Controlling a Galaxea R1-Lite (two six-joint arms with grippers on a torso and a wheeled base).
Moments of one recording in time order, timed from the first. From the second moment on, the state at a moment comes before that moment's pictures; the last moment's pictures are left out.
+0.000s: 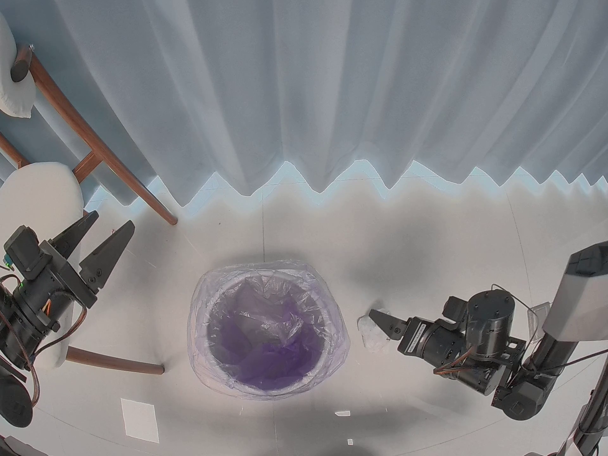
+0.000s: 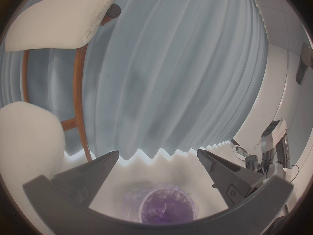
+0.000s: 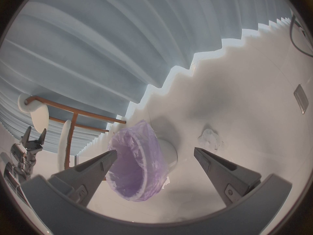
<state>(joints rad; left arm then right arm) -0.09 1.36 -0.17 -1.44 -0.38 -0.21 0.48 2.04 -0.33 -1.36 -0.11 0.69</state>
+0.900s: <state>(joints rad) -0.08 1.19 -0.10 -1.27 -0.37 -0.20 0.49 2.46 -0.52 -1.48 -0.04 0.45</state>
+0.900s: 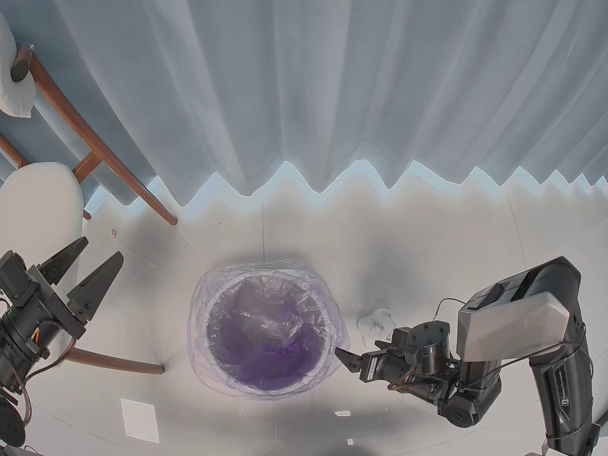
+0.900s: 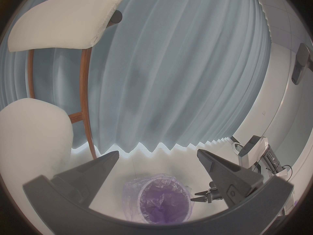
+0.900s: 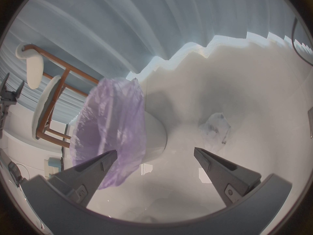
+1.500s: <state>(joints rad) -0.05 1.18 -0.09 -1.27 -0.37 -0.20 0.45 2.50 -0.85 -1.02 -0.04 0.45</state>
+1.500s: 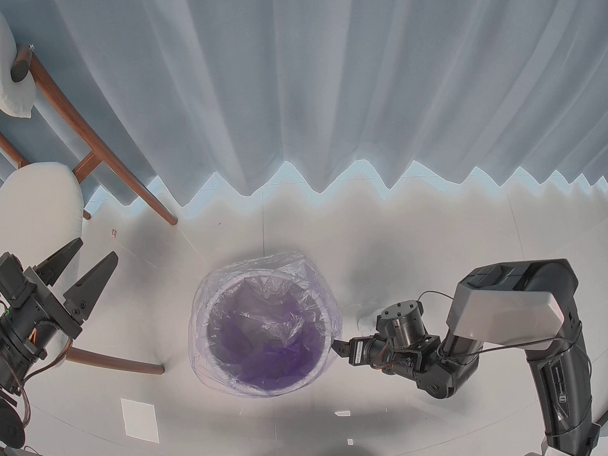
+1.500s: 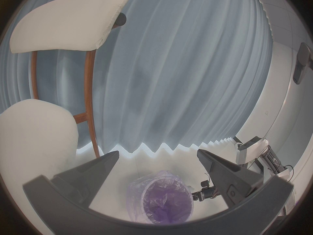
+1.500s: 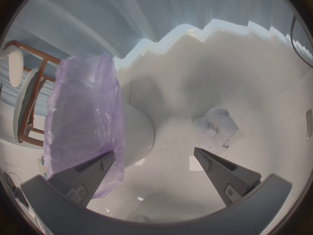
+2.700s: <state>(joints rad) -0.08 1.14 -0.03 -1.20 -0.40 -0.20 0.46 2.22 -0.76 -0.71 -0.13 0.62</state>
